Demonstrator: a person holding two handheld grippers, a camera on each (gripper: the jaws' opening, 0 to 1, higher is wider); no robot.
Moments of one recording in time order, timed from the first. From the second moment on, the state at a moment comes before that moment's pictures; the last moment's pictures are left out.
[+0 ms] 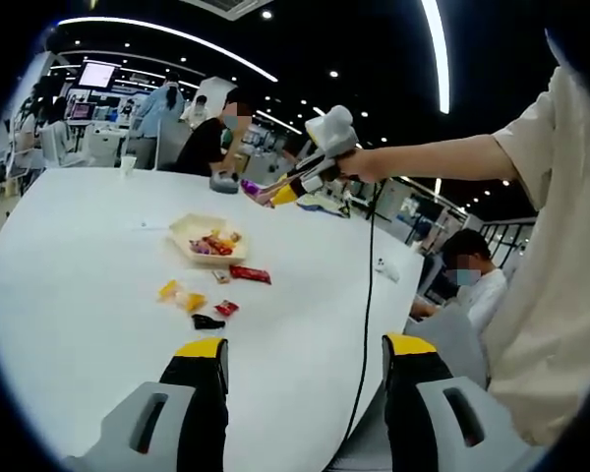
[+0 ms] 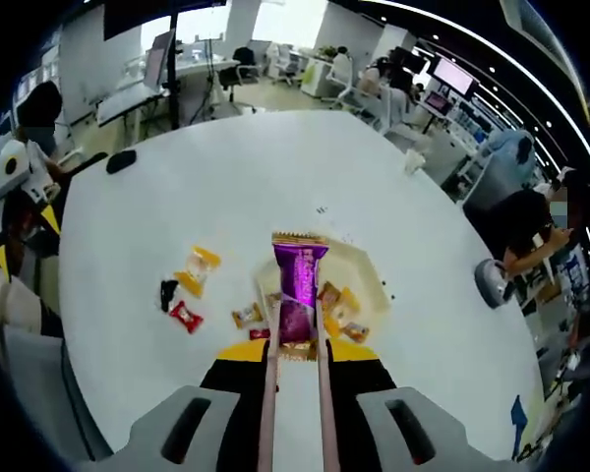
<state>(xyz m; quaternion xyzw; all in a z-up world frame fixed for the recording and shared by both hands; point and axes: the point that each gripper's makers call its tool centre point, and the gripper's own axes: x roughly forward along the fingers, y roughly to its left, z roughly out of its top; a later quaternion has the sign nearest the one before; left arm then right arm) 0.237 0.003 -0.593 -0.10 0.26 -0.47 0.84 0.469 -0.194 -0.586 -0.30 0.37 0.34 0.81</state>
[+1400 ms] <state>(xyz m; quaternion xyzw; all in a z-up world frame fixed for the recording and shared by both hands) 0.244 0.003 -0.602 -0.11 0.27 -0.46 0.84 0.505 -0.199 -0.587 -0.32 0.37 0.35 0.80</state>
